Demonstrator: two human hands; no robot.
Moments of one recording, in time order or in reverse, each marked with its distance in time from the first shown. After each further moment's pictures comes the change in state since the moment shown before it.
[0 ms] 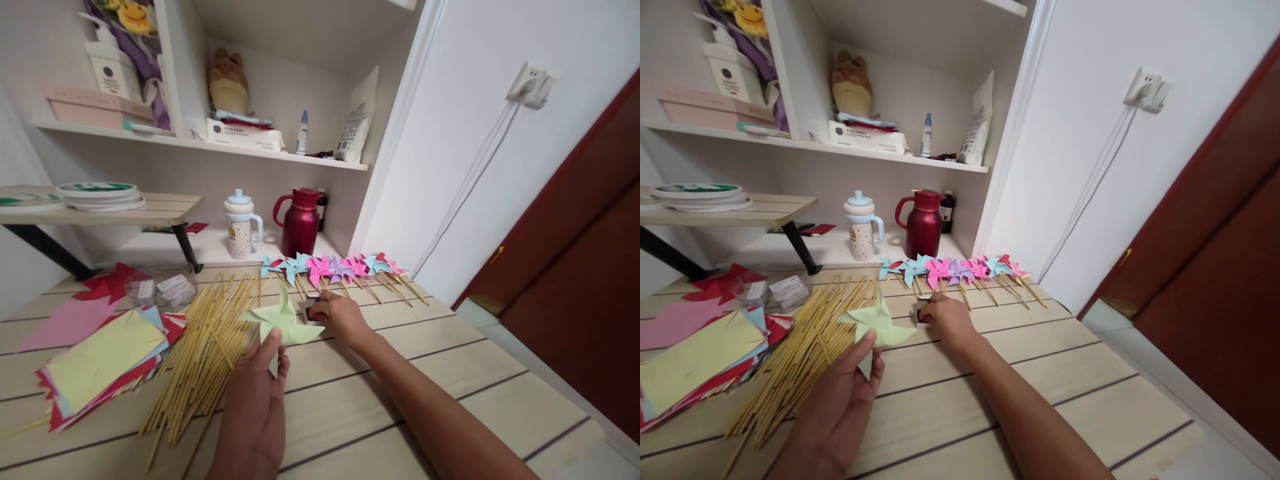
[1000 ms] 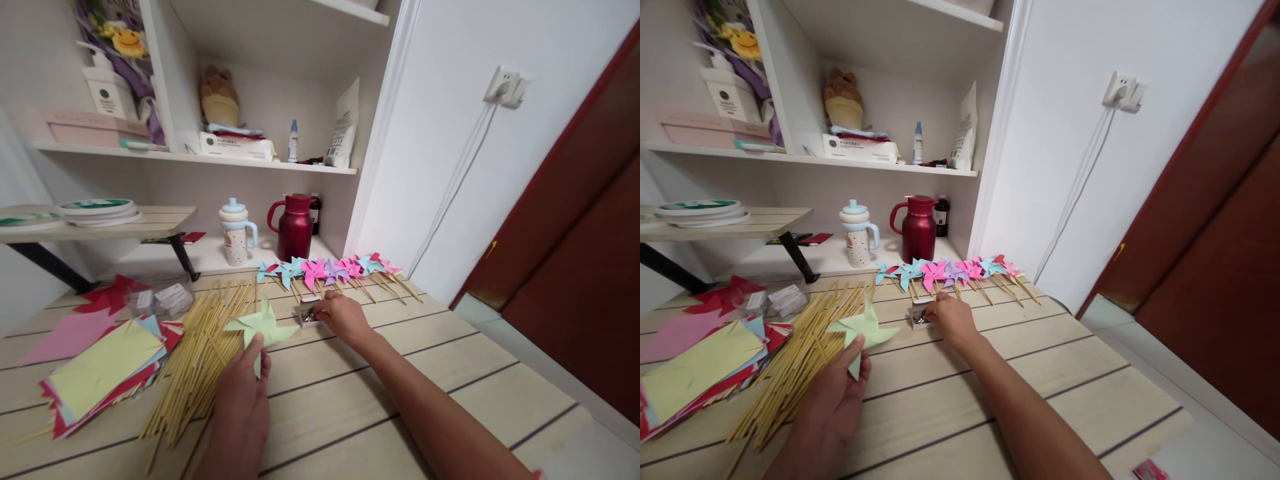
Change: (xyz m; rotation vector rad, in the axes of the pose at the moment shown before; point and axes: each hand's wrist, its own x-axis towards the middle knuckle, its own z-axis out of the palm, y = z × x) left_hand 0.018 -0.004 -0.007 0.109 0.052 0.111; right_hand -0.005 0.005 -0.012 -0.085 0.004 0.132
